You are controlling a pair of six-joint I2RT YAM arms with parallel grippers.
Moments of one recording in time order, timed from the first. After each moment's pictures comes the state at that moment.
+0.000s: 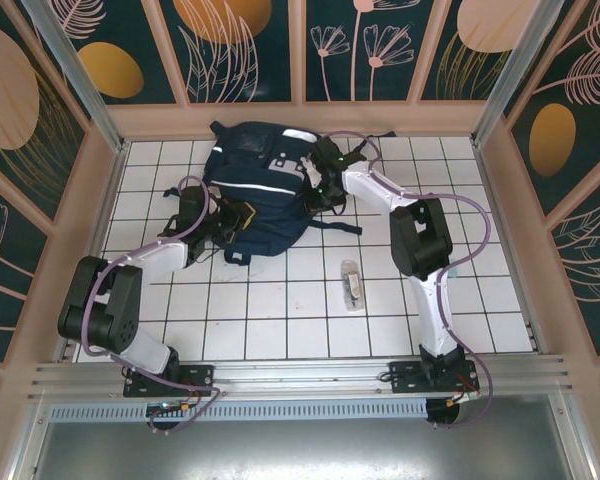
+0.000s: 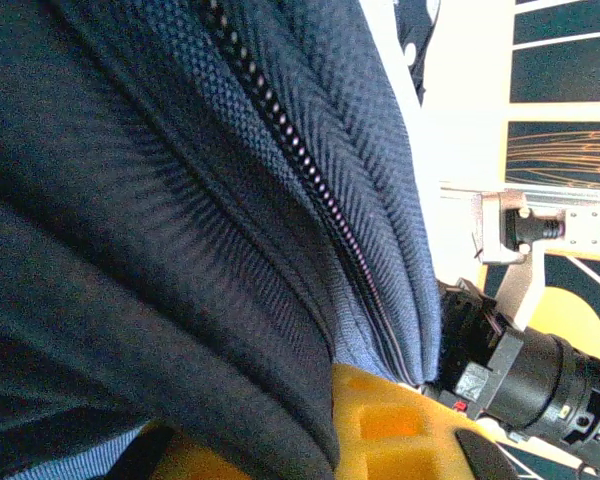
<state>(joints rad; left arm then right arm) -0.25 1.54 0.75 0.24 0.47 -1.22 0.51 2.22 1.88 -0.85 -0.18 0.15</state>
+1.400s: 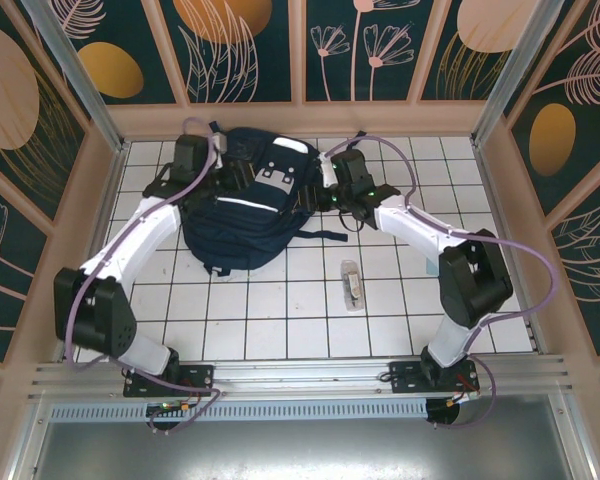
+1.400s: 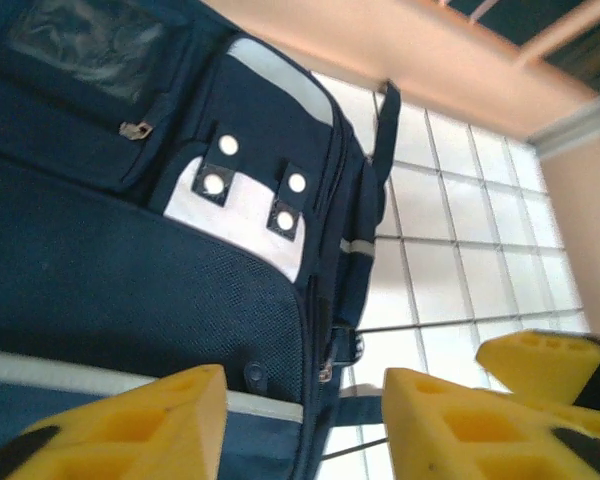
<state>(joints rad) -0.31 1.56 1.31 -0.40 0.25 -0.51 0.56 1.72 1.28 -0.23 -0.20 0.28</state>
